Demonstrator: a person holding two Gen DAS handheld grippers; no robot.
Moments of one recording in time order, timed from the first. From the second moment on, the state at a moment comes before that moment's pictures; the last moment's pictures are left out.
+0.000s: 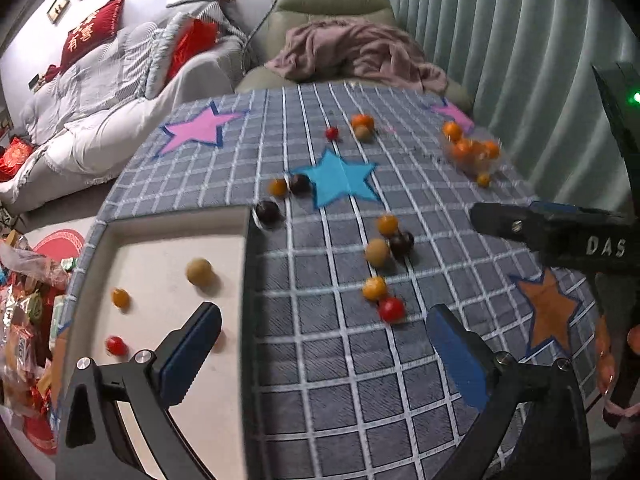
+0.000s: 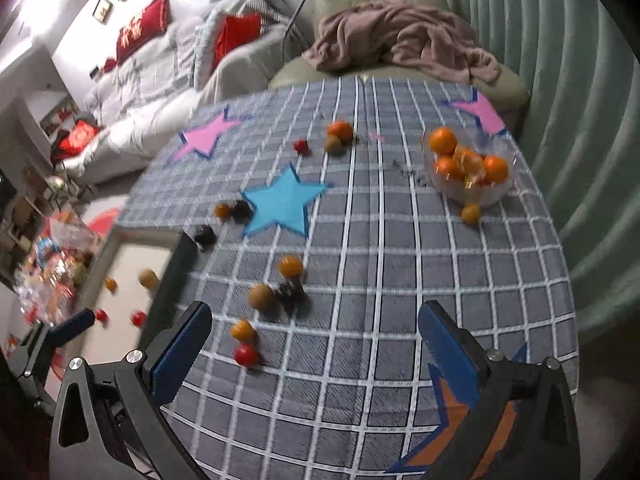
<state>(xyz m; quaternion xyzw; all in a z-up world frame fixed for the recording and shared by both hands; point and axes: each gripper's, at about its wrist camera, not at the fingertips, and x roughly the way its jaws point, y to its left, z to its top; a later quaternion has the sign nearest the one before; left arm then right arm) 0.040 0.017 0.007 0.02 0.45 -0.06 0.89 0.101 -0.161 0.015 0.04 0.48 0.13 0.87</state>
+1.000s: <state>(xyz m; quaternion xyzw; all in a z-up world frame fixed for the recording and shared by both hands) 0.073 -0.040 -0.065 0.03 0.48 -0.04 0.88 0.145 -0.114 -0.061 -0.04 0.49 0.24 0.84</state>
